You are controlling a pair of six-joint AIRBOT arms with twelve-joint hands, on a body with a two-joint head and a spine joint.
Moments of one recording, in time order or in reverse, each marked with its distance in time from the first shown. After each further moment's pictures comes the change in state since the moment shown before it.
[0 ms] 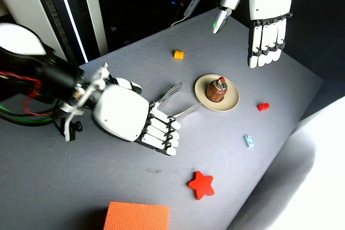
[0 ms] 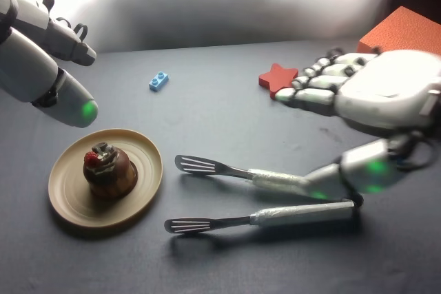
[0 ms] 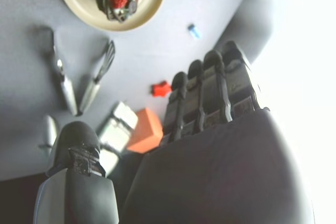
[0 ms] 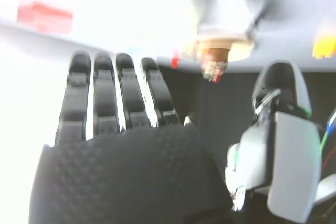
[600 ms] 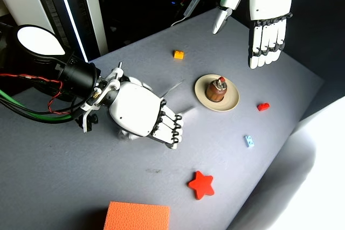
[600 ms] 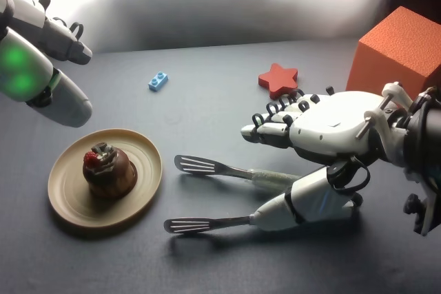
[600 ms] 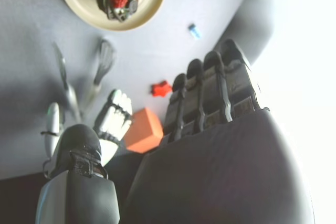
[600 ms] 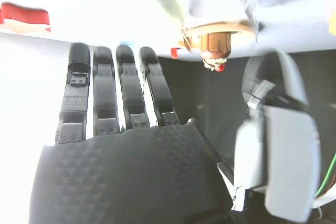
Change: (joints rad) left arm 0.000 -0.001 0.008 0.005 0.000 0.000; right arm -0.061 -0.214 0.109 0.007 -0.051 0.157
